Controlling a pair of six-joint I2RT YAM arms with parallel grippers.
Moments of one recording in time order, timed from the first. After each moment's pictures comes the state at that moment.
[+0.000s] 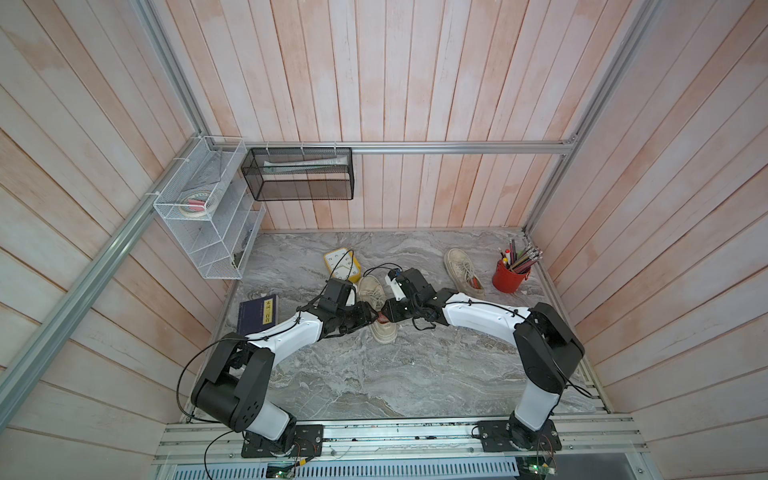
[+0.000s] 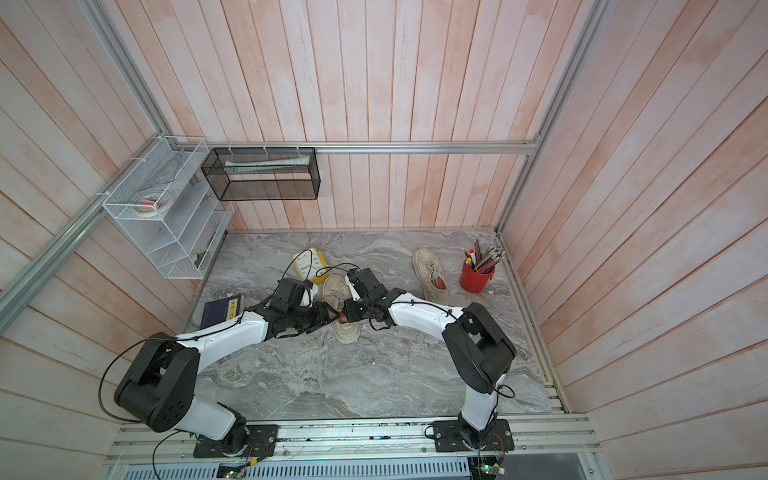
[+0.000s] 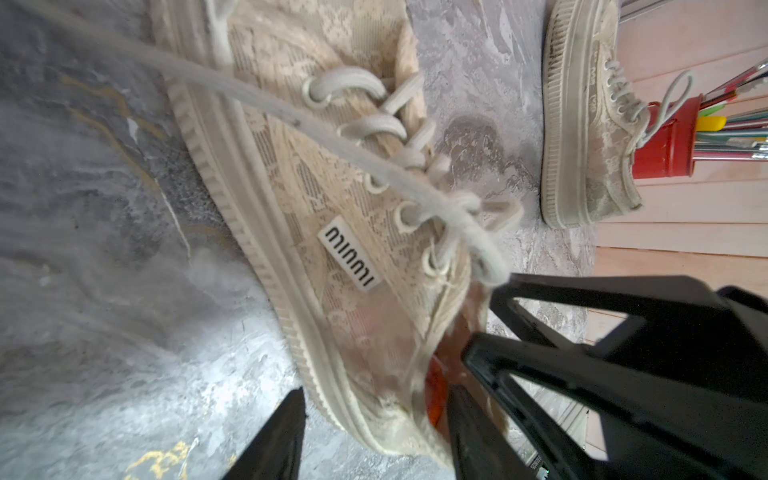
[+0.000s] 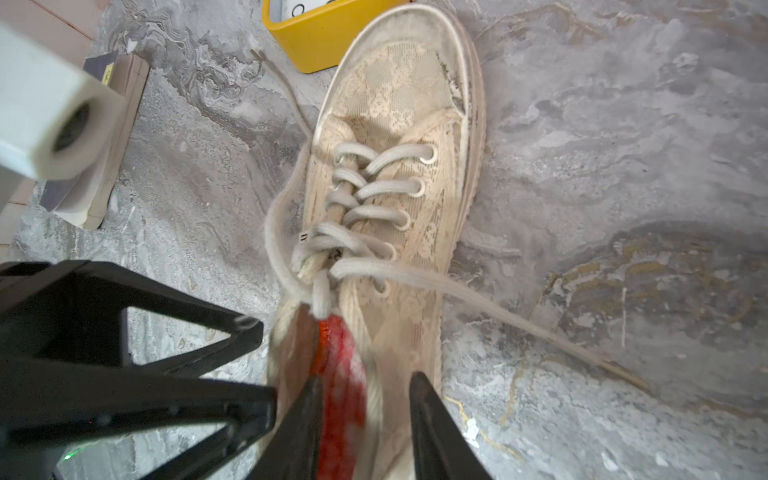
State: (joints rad) left arm -0.46 1.53 0.82 -0.16 0.40 -0.73; right arm 0.79 1.81 1.19 -0.25 -0.13 0.42
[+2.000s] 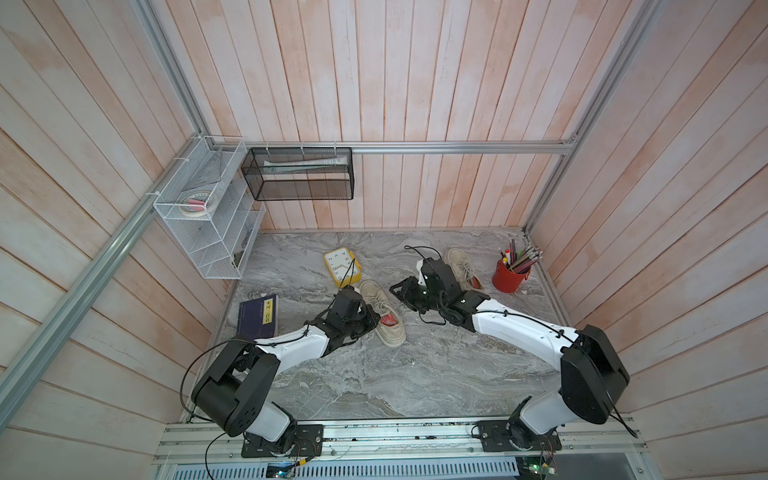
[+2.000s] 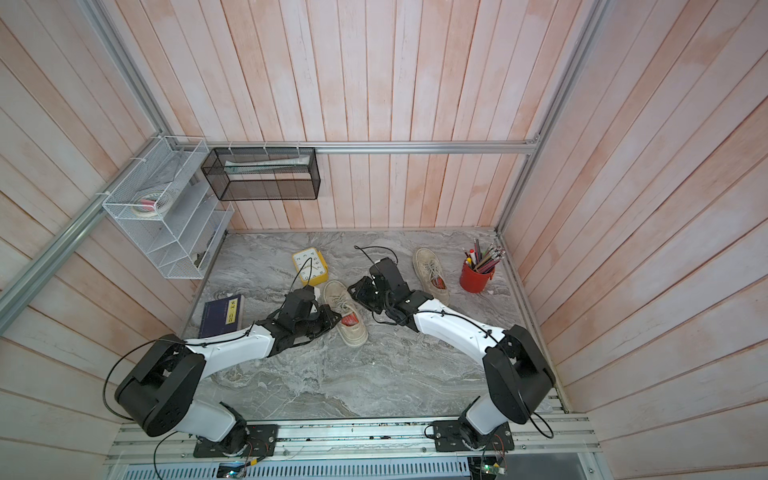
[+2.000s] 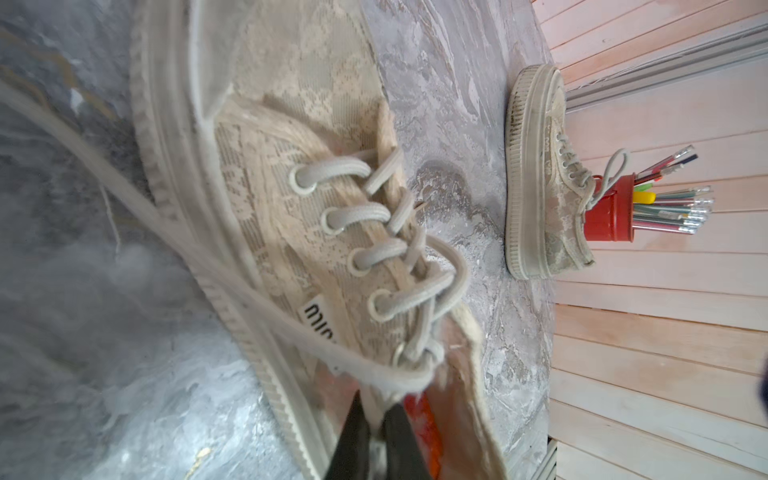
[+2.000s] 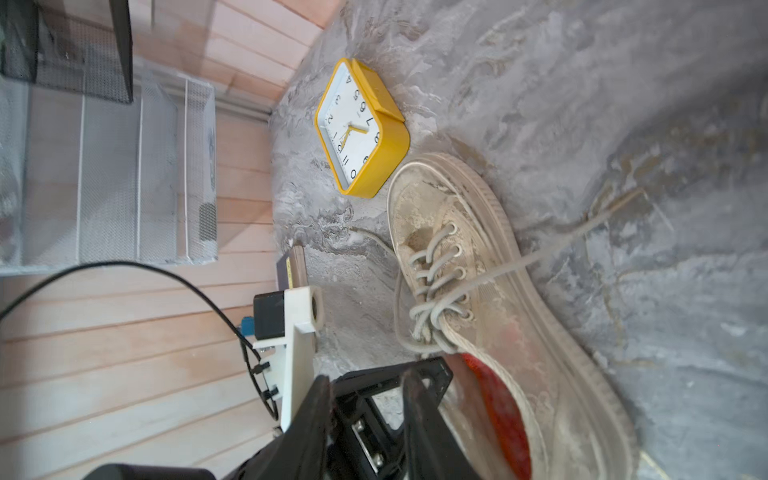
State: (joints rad) left arm -0.58 1.50 0.68 0.13 0.20 -0.99; right arm 0.74 1.53 1.02 -0.07 -0.15 1.23
